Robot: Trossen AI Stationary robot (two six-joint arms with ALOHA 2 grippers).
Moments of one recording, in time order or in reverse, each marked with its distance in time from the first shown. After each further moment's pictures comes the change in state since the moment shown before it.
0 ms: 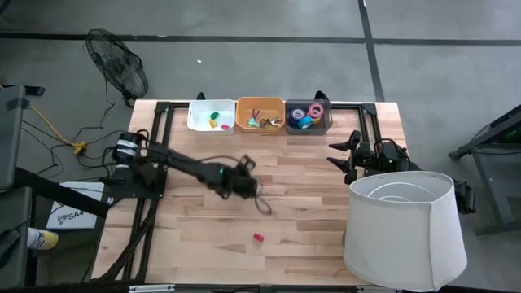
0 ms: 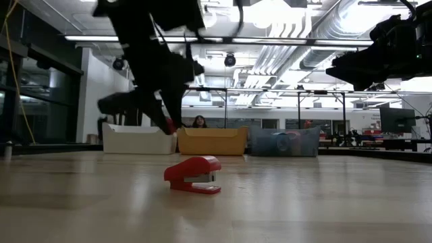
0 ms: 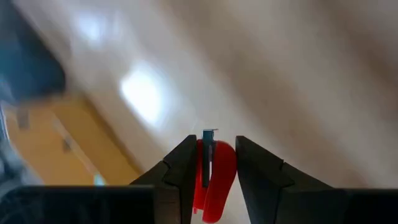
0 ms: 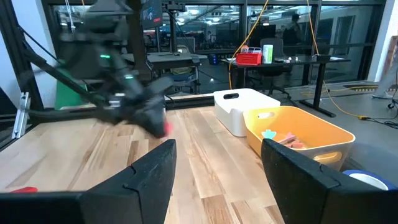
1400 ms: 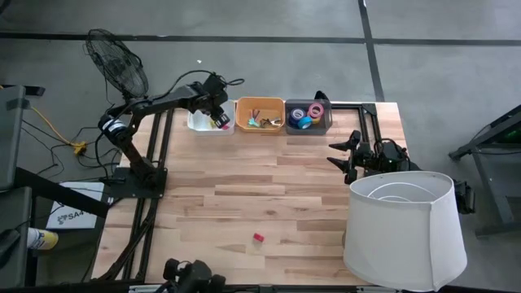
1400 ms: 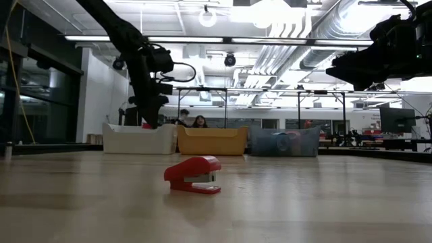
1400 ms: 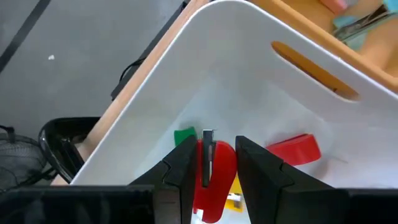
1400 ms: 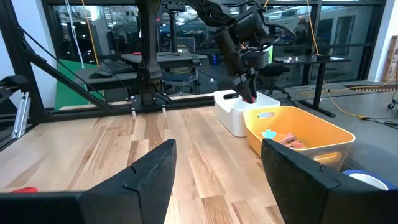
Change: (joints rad) left arm 0.978 -0.107 0.002 0.081 0.416 -0.496; right arm 0.000 0.000 0.000 0.000 0.000 0.000
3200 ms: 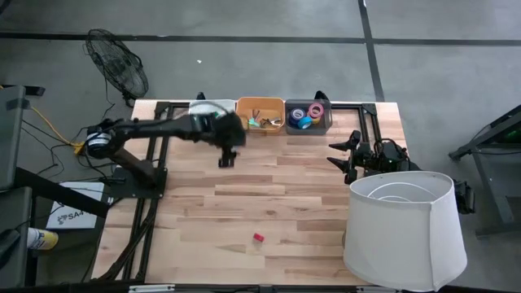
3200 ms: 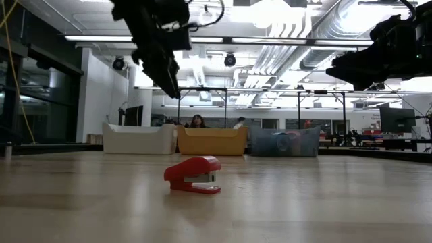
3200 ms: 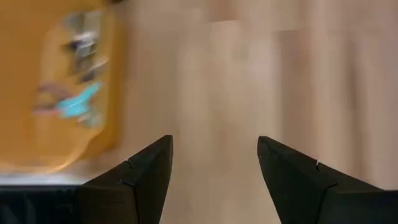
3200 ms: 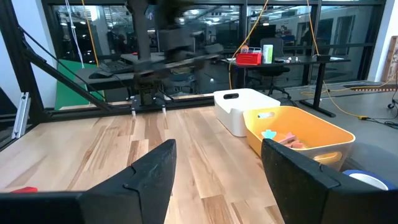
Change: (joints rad) left arm -0.523 -0.183 0.001 -0.115 0.114 0.150; right arm 0.000 0.000 0.000 0.000 0.000 0.000
